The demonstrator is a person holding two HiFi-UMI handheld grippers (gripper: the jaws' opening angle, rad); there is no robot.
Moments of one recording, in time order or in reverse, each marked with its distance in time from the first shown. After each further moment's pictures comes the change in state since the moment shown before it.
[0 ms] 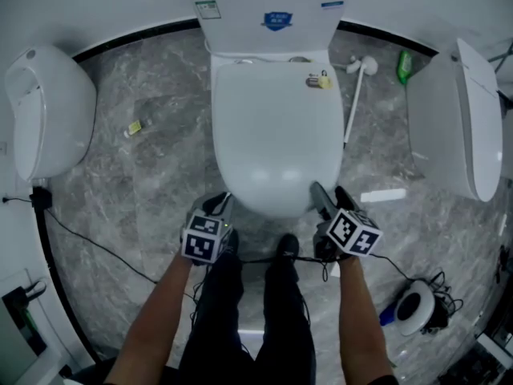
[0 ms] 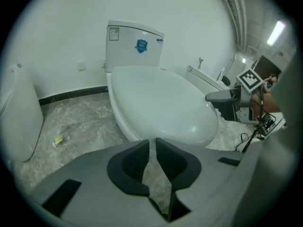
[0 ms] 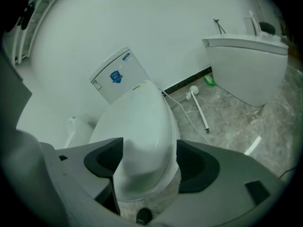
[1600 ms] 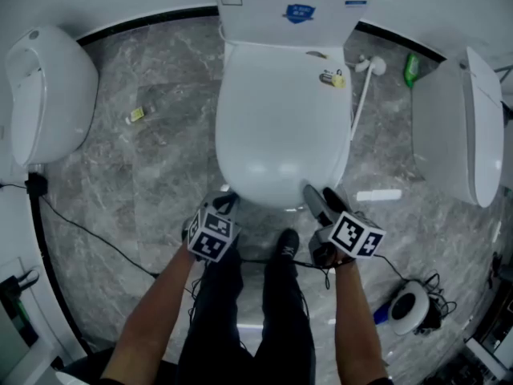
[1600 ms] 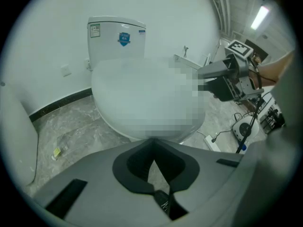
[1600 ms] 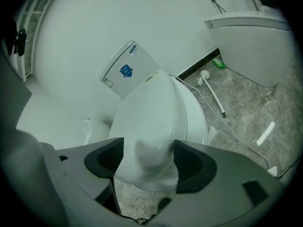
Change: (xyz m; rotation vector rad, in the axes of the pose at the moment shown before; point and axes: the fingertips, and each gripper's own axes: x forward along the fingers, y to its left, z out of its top) left arm 0.007 -0.007 -0.033 0.190 0.070 -0.072; right arm -0.005 0.059 -0.022 0.078 0.108 0.149
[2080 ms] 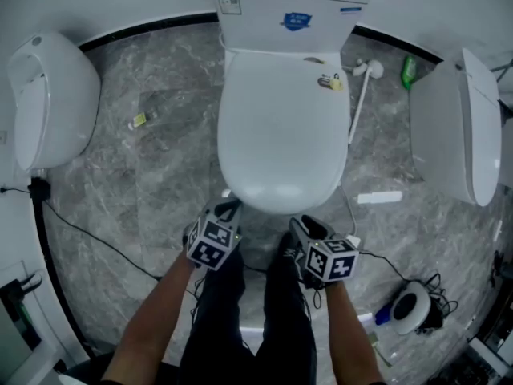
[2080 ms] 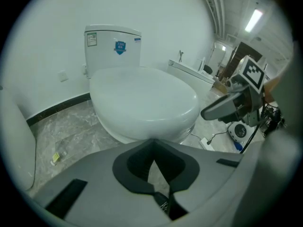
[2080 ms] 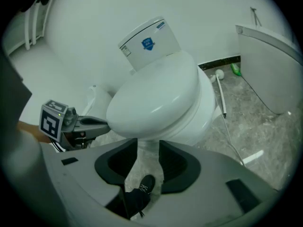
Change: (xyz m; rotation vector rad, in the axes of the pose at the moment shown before) left arm -0.024 -0.013 0.016 0.023 -0.034 -0.041; right arm -0.012 0.012 -0.089 -0.287 0.213 -0.054
